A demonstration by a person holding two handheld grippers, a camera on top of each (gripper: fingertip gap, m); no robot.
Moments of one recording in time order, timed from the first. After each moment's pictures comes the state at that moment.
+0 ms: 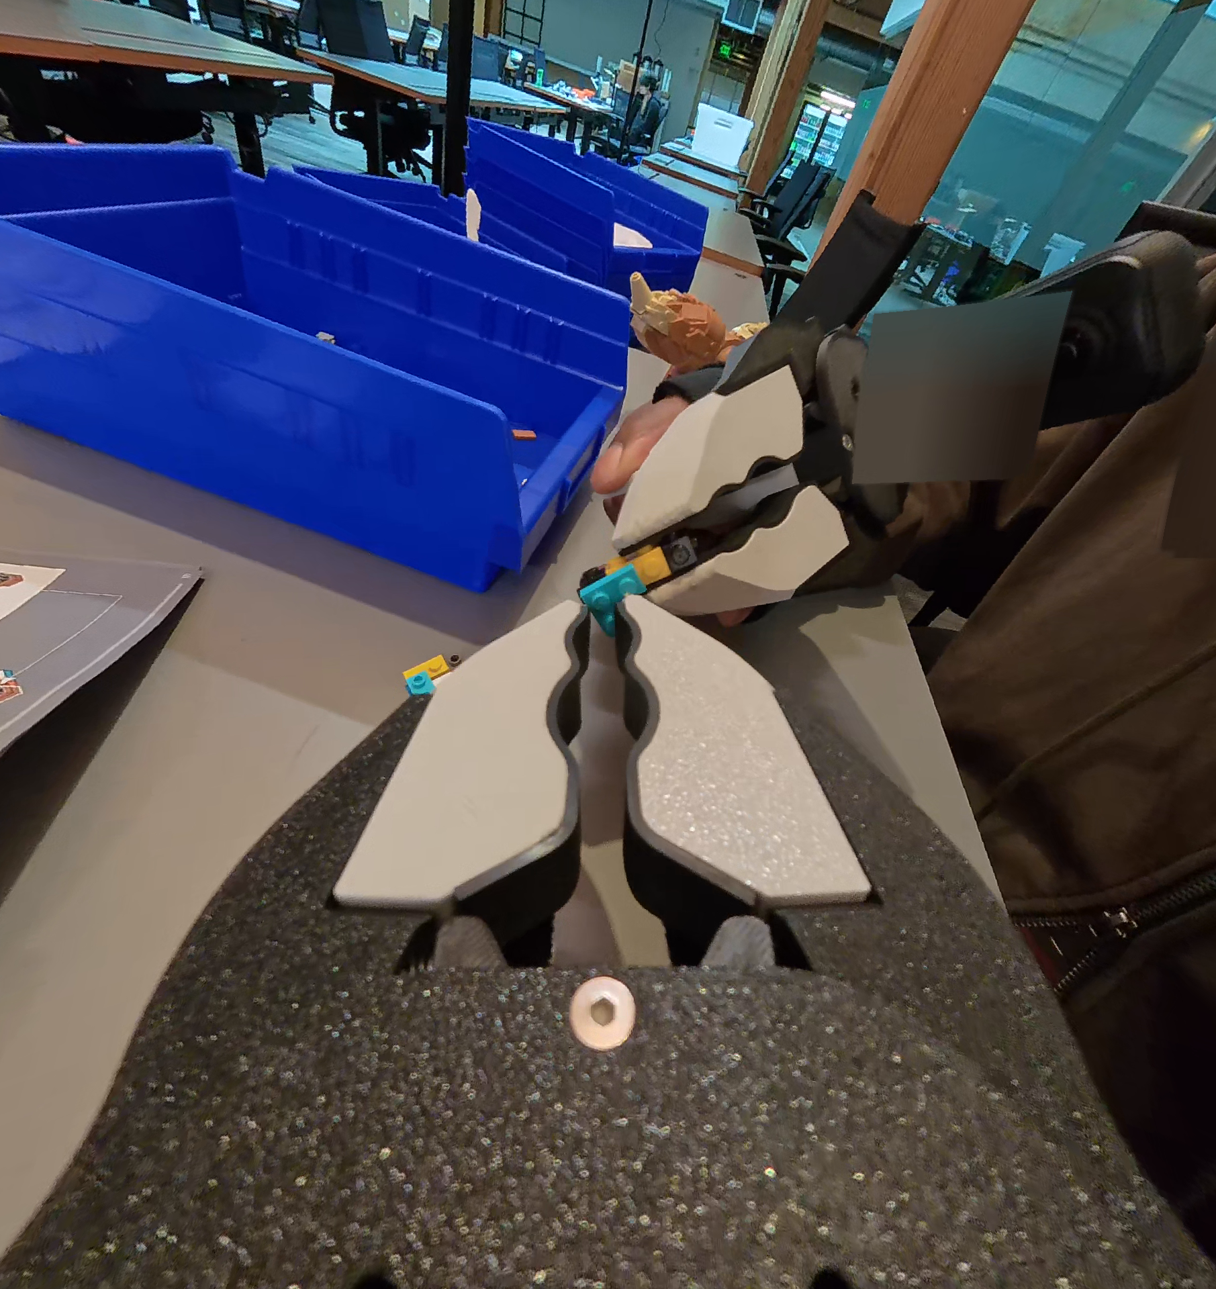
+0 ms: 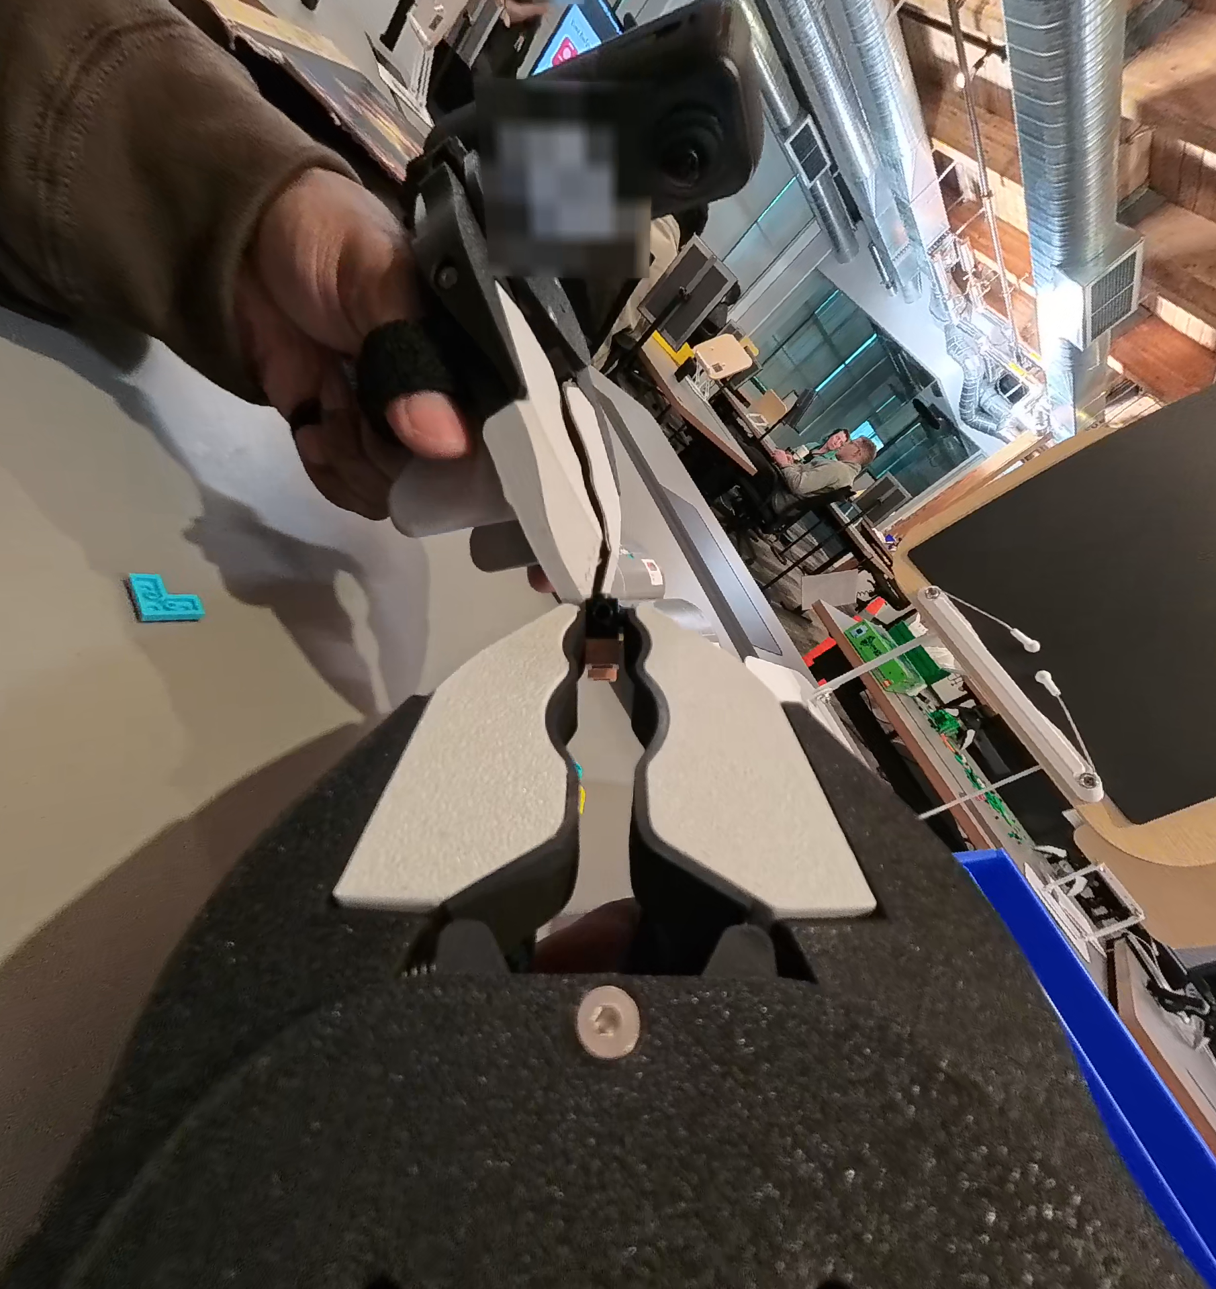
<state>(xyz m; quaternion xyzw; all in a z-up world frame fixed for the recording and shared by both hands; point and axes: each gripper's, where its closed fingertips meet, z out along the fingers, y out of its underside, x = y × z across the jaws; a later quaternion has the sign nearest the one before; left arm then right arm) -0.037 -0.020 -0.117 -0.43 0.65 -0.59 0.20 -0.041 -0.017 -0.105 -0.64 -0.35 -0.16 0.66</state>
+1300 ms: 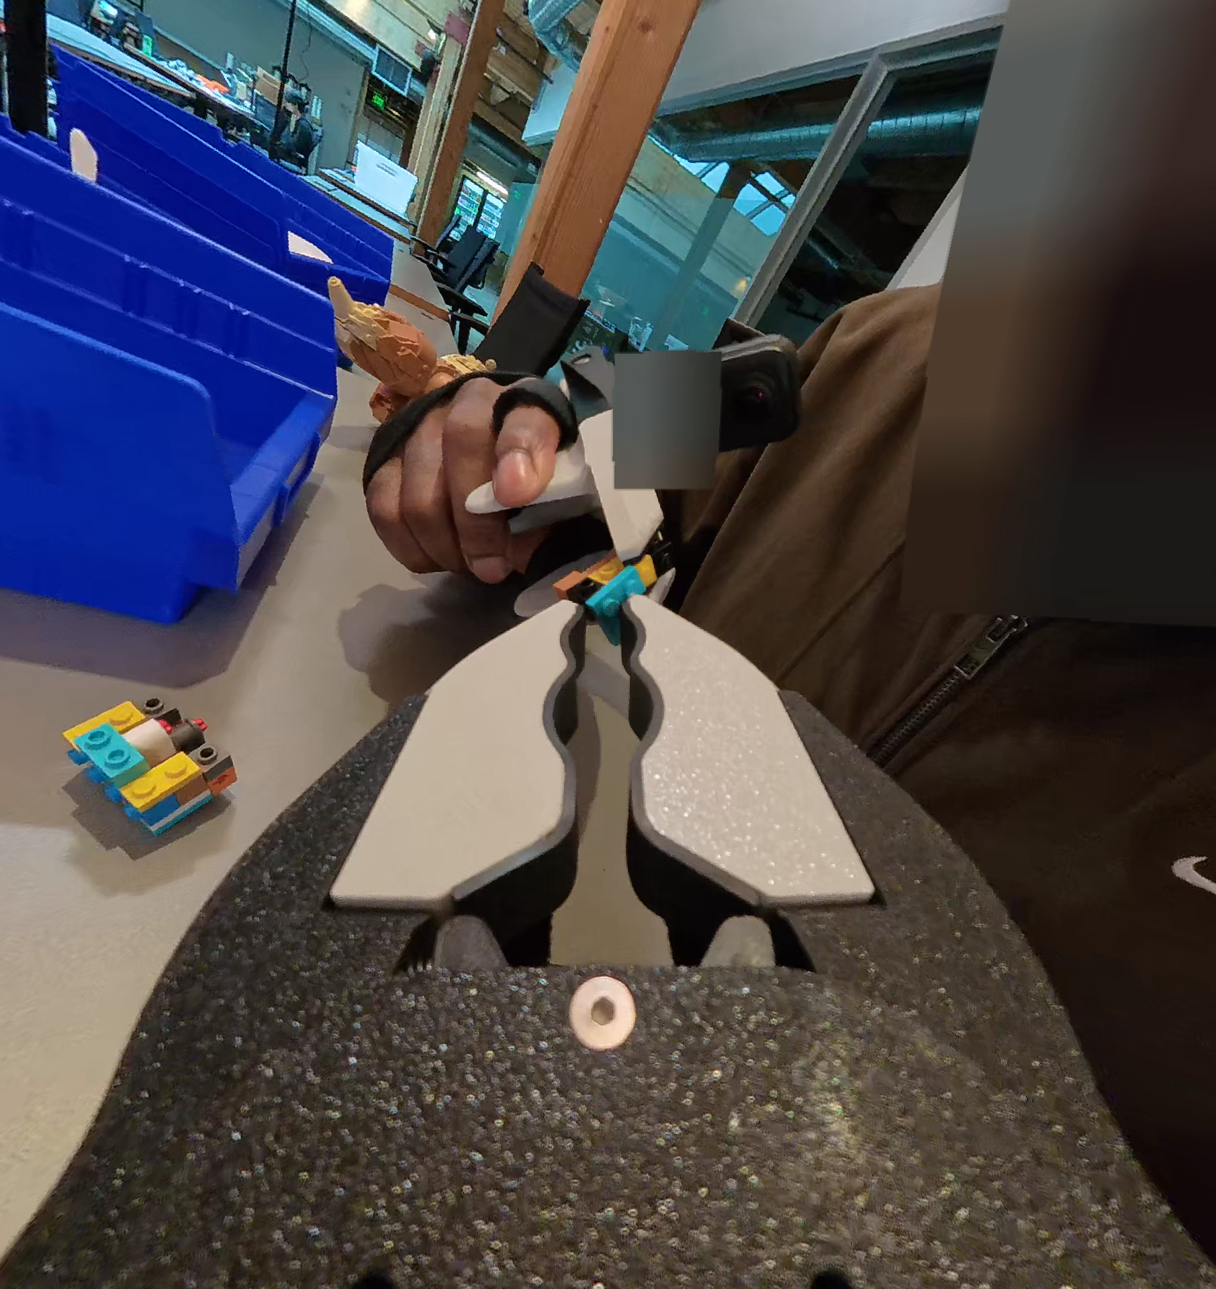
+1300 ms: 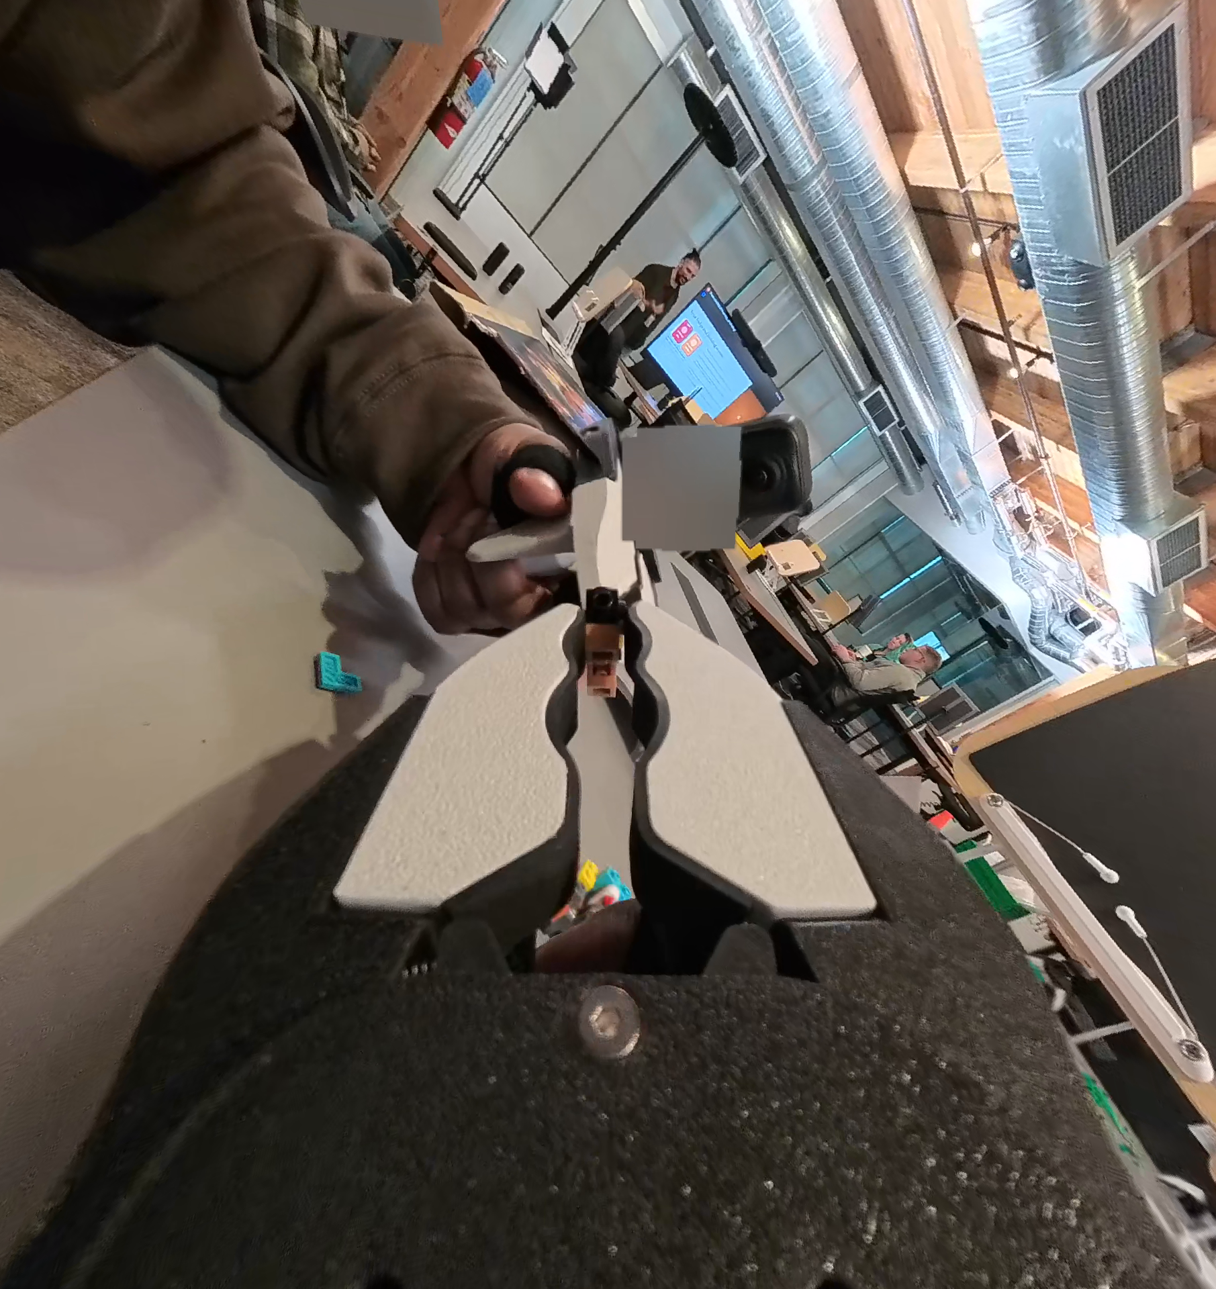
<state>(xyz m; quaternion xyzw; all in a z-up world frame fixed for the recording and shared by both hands) -0.075 -0.054 -0.100 -0.33 0.62 -0.72 0.00 -0.084 -0.053 -0.088 -0.54 -0.45 -0.08 0.71</state>
